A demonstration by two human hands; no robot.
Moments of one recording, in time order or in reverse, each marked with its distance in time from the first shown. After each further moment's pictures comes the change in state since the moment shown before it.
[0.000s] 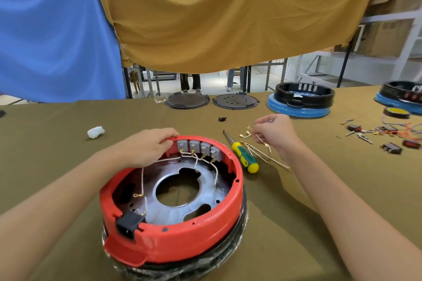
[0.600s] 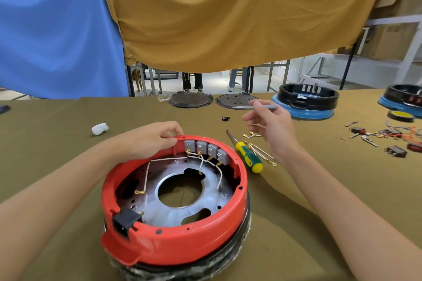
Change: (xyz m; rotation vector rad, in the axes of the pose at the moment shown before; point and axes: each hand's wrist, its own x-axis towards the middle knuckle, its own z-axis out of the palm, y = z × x) left_hand 0.000 -0.009 -0.004 -0.241 -0.020 0.019; right_hand -0.019 -0.012 0.013 0.500 -0.160 -0.262
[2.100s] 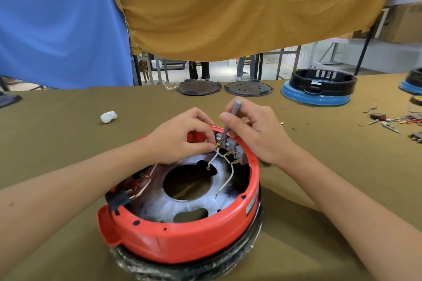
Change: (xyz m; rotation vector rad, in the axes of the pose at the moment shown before) left_hand -0.006 0.018 0.032 0.032 0.129 0.368; right_hand -0.043 0.000 0.039 -0.585 -0.431 -0.540
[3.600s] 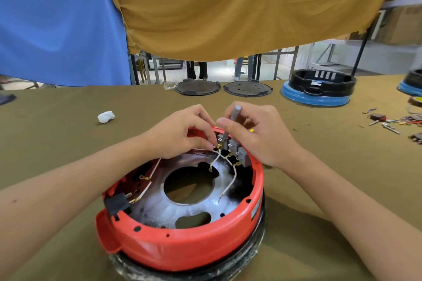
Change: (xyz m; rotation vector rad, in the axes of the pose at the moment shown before) left_hand 0.009 -0.004 -0.007 -0.042 -0.021 0.049; right_hand 0.000 -0.009 0.000 -0.108 -0.006 -0.037
